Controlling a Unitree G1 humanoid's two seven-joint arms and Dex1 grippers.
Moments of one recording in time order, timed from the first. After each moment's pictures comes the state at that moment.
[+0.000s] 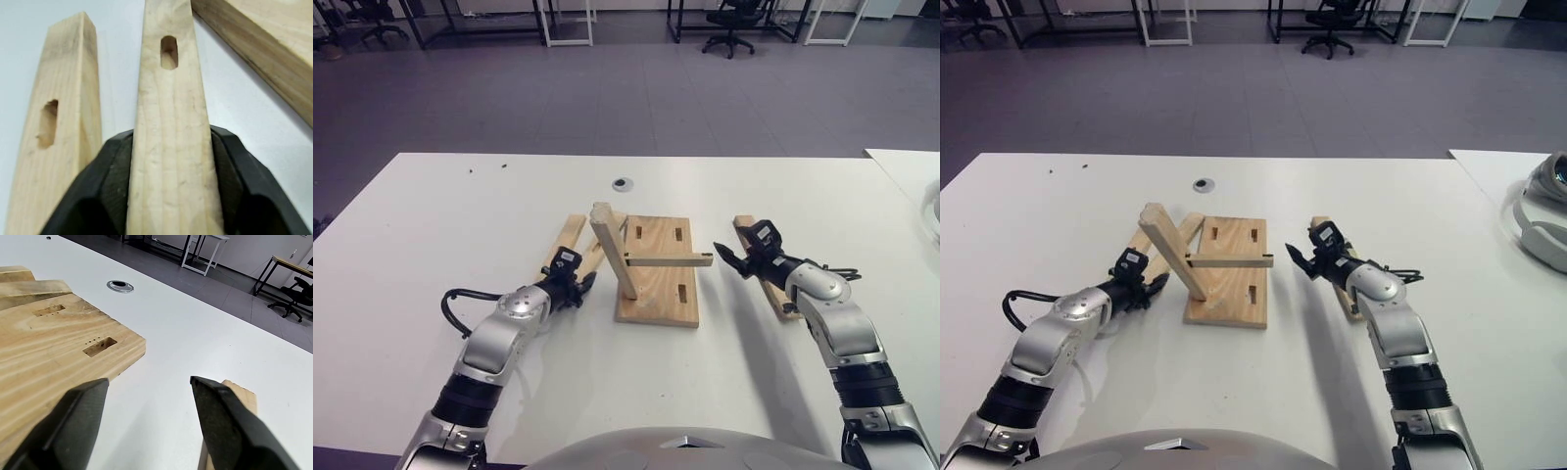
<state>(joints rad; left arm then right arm) -0.08 0.43 -0.20 -0.20 -0.22 0.69 -0.26 -0.15 -0.44 0.03 -0.06 0.11 0.38 0.51</state>
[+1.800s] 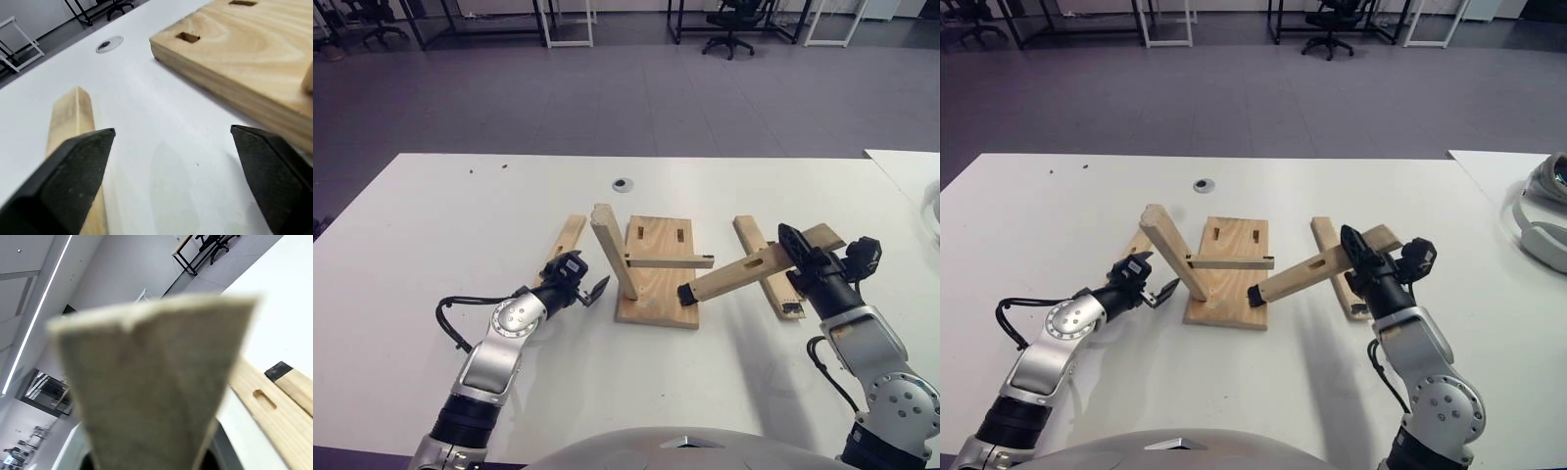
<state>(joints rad) 0.03 0.40 -0.18 -0.18 0.02 0.33 -0.47 0.10 -0.12 -0.52 -0.59 1.22 0.80 -0.16</state>
